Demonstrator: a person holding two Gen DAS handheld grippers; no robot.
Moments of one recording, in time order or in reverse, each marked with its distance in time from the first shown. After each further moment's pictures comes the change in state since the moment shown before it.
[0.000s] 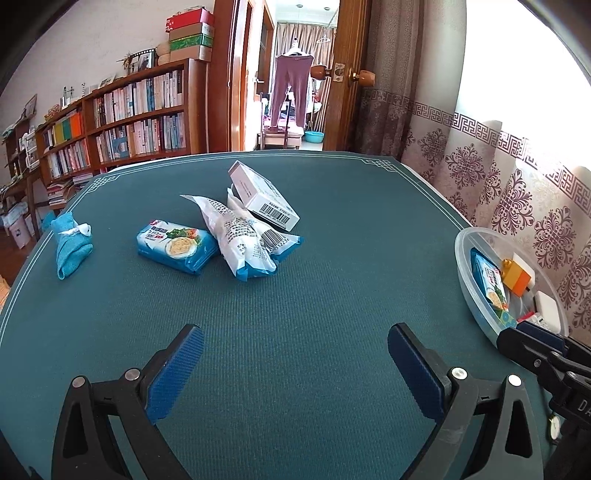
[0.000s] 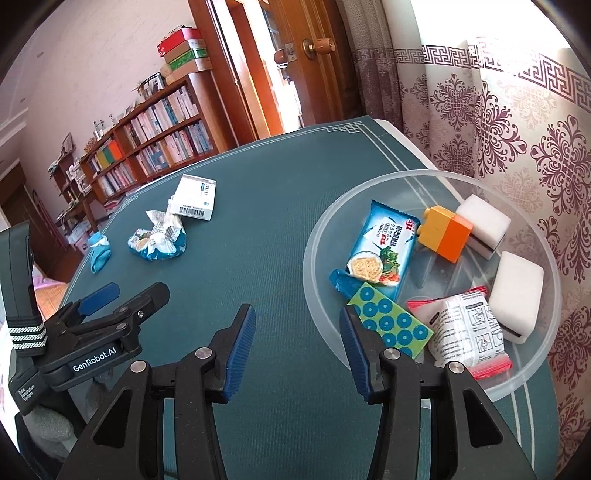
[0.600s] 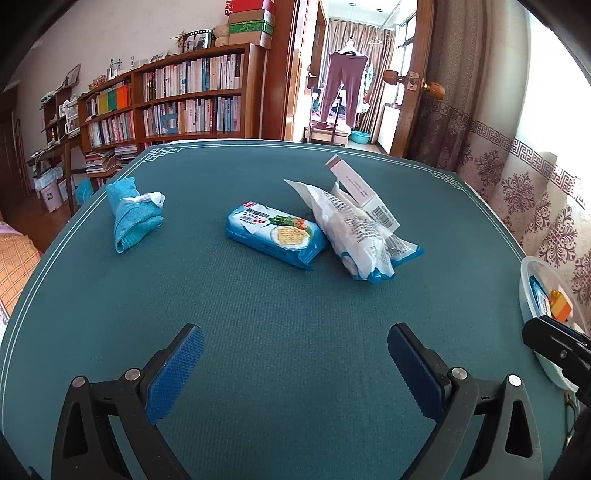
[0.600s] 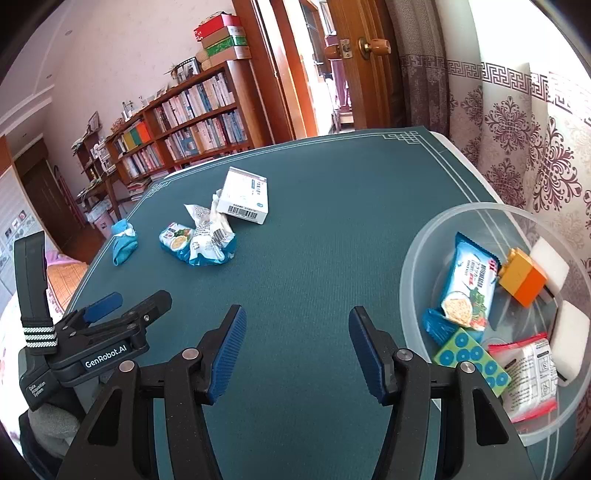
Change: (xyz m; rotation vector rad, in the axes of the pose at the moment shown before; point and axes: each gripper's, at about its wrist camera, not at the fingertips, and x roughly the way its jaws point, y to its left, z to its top) left arm 0.000 0.078 -0.003 -0.138 0.022 0.123; right arm 0.033 0.059 0.025 -0.095 0.029 0.096
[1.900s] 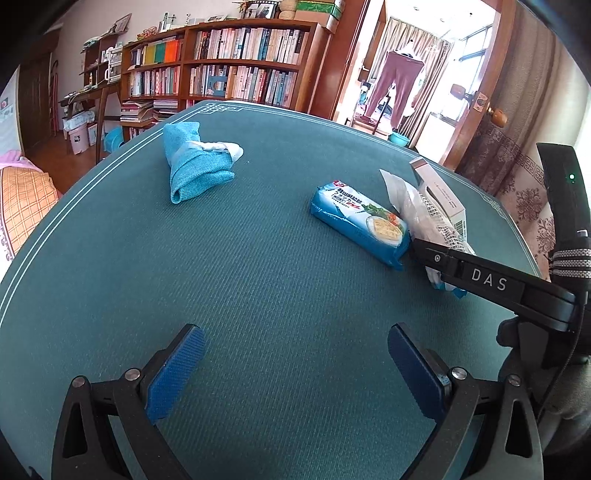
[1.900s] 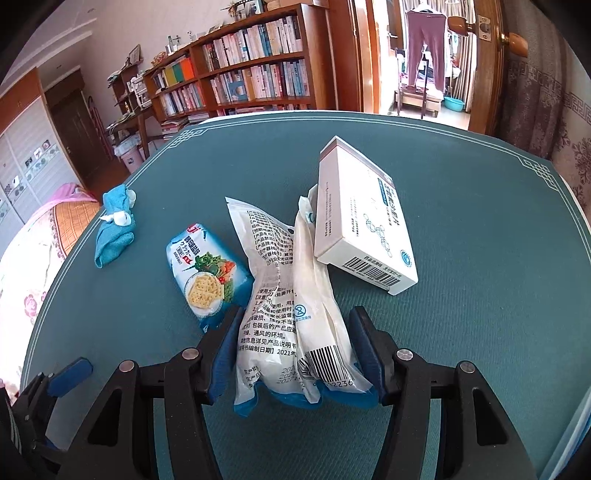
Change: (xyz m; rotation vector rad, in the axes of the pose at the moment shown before) left arm 0.013 0.056 -0.008 -0.198 0.069 0.039; right arm 0.162 0.097 0.061 -0.228 0.155 0.074
